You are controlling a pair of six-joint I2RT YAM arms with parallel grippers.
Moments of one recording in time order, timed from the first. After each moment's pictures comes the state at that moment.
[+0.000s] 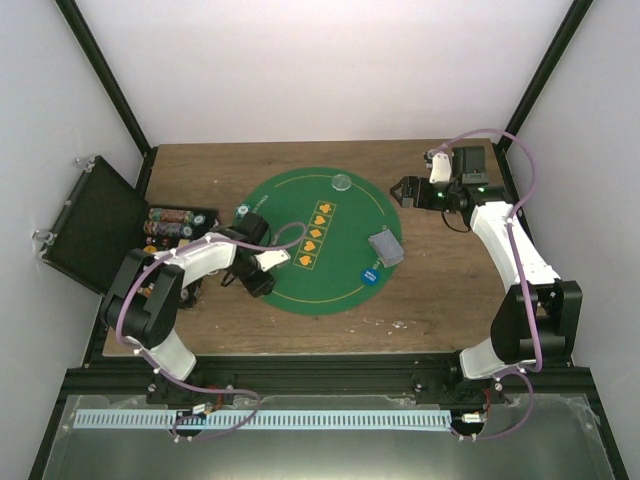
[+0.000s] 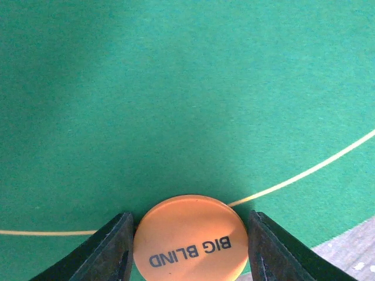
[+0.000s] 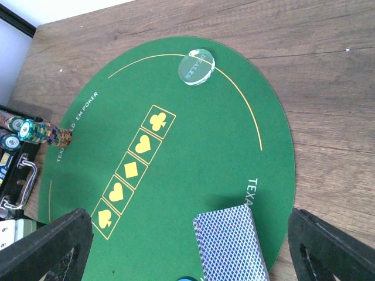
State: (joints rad) left arm -0.43 1.66 0.92 -0.69 0.15 0.47; right arm 0.07 1.48 1.26 -0.57 -0.47 0.17
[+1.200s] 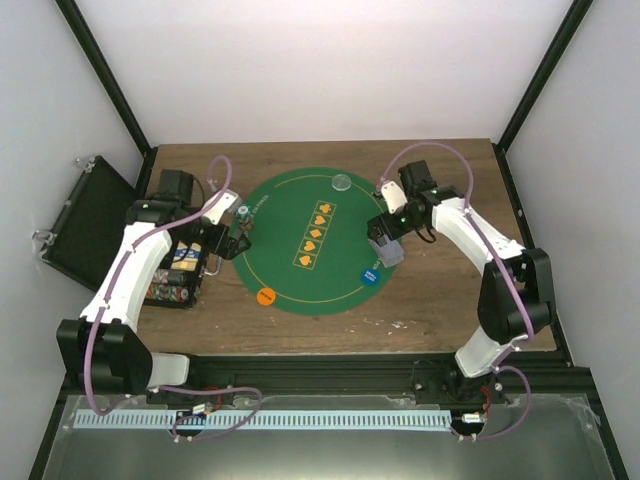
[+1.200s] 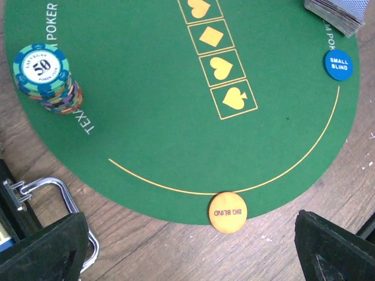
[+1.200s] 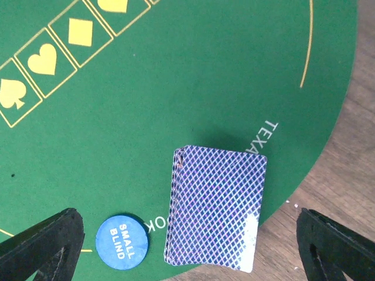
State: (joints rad) left arm -0.10 1.33 1.21 -1.01 0.46 0.42; right arm 0.30 1.62 1.26 -0.72 -0.22 -0.23
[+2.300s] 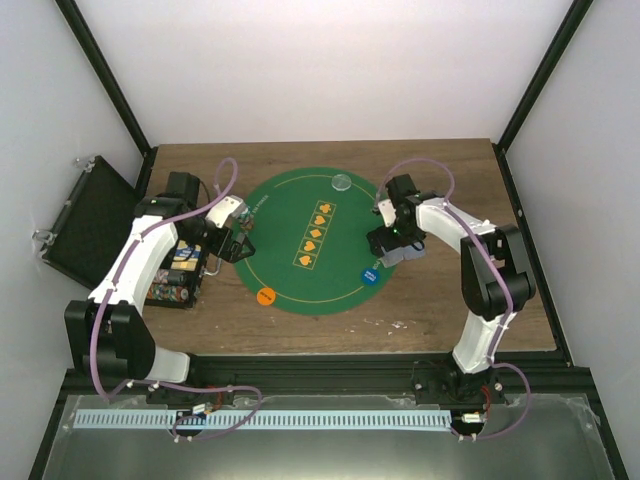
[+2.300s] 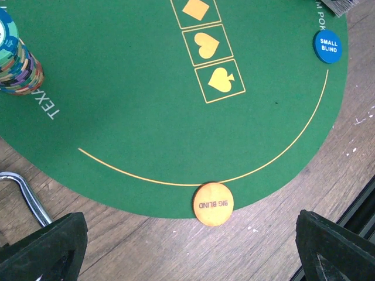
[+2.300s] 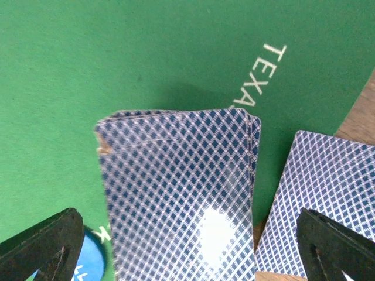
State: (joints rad) left arm -0.08 1.40 1.19 -1.03 0.51 0.43; right arm 0.32 1.82 1.24 -0.73 -0.08 -0.14
